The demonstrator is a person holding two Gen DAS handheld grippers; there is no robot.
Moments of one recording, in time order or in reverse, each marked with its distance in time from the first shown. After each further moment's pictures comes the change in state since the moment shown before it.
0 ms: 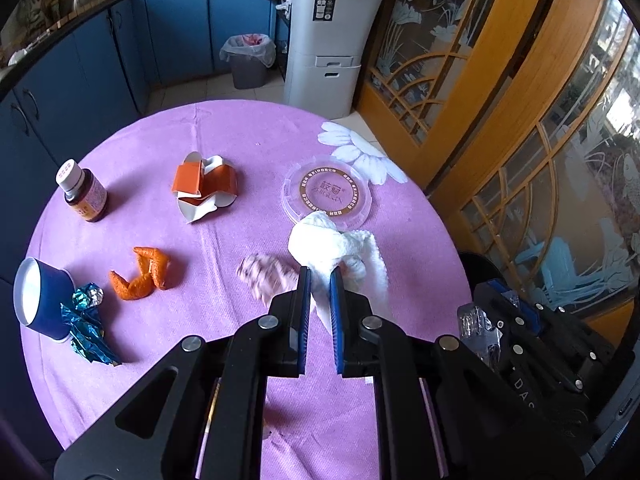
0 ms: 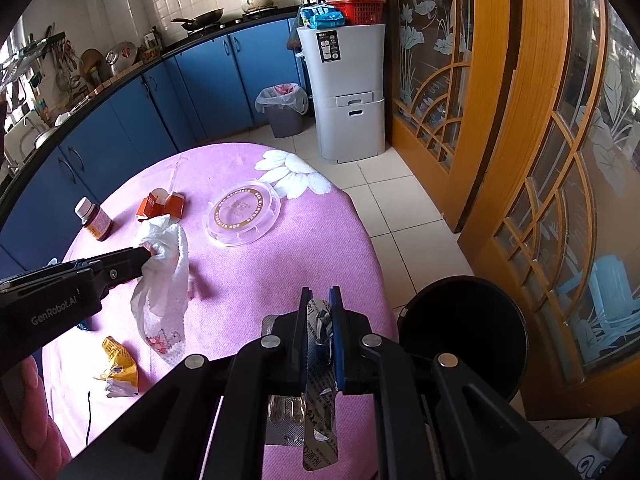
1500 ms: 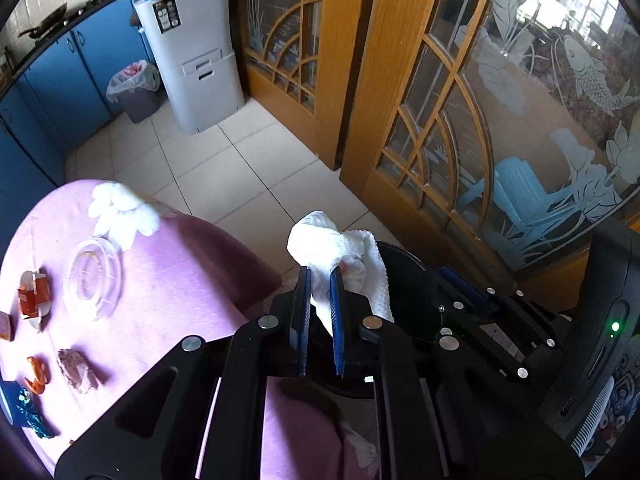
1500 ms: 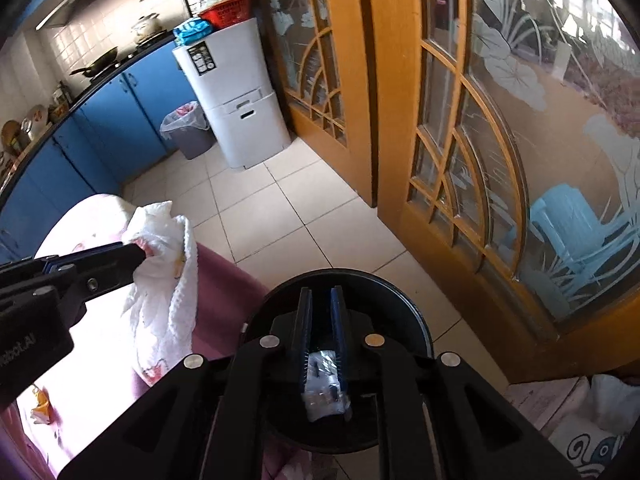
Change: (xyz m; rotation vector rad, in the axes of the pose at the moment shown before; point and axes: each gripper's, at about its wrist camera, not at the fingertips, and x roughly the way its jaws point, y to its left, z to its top) left arm 0.073 -0.223 0.029 0.346 0.103 -0.114; right arm 0.018 -0.185 -0.014 0.283 0.016 -0.158
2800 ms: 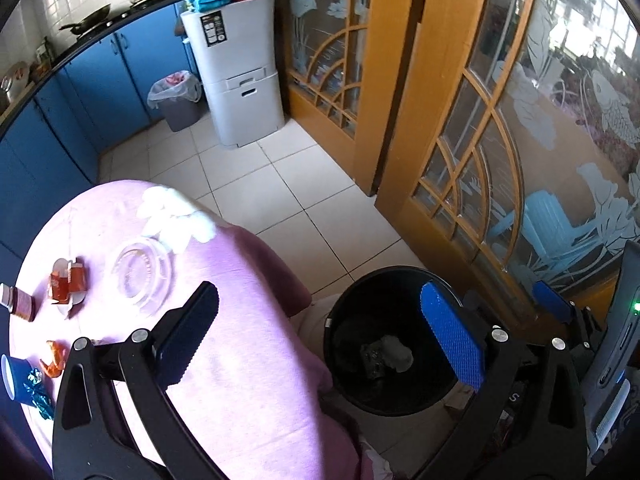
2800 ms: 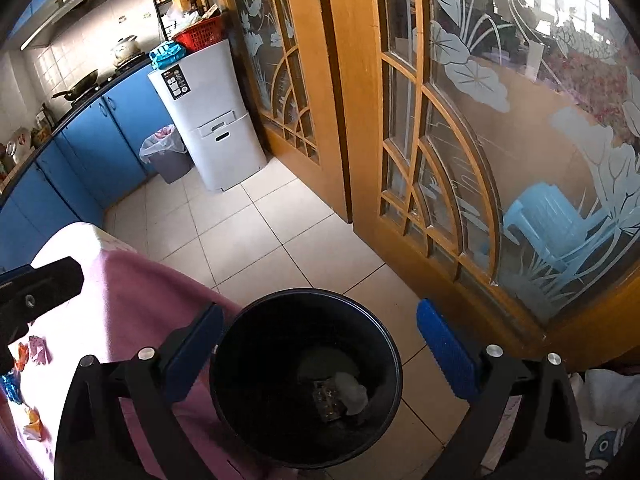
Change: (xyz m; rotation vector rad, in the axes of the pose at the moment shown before) left arm -0.026 0.029 -0.010 -0.080 -0.108 0.117; right arm -0.012 -0.017 0.008 0.037 -0.075 -0.056
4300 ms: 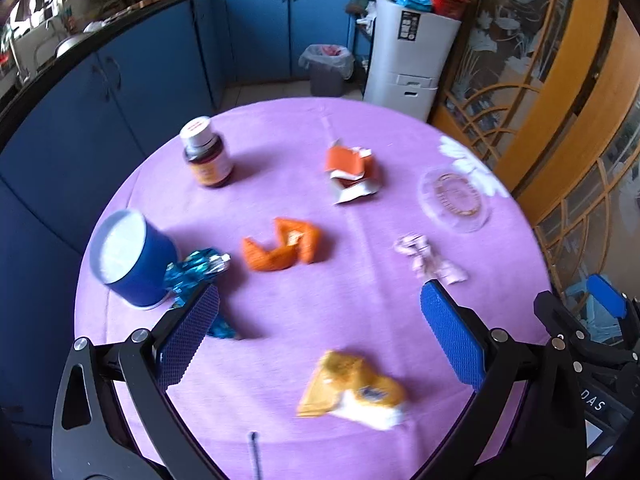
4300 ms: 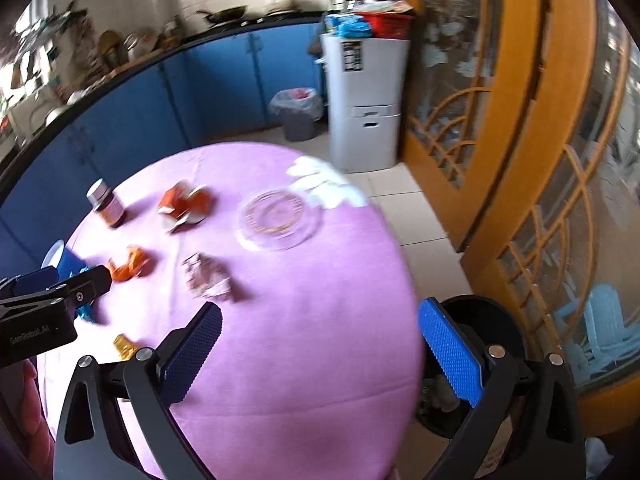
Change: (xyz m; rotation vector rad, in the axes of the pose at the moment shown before) left arm -0.081 0.254 -0.141 -0.399 -0.011 0.219; right arm -0.058 0.241 -0.065 -0.430 0.031 0.231
